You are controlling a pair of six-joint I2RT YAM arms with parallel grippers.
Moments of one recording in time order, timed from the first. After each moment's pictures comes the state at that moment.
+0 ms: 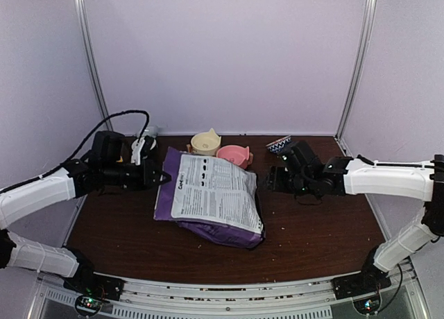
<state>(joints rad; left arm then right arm) -0.54 1.15 0.79 -0.22 0.41 -0.57 0.83 1.46 0.98 -0.34 0.39 0.75</state>
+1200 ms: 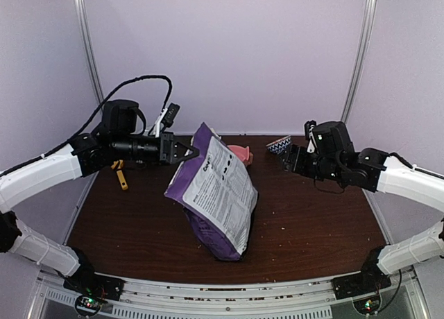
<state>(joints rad) -0.70 1.28 1.13 -0.21 0.53 -0.57 0.75 1.19 0.98 -0.35 0.27 0.71</state>
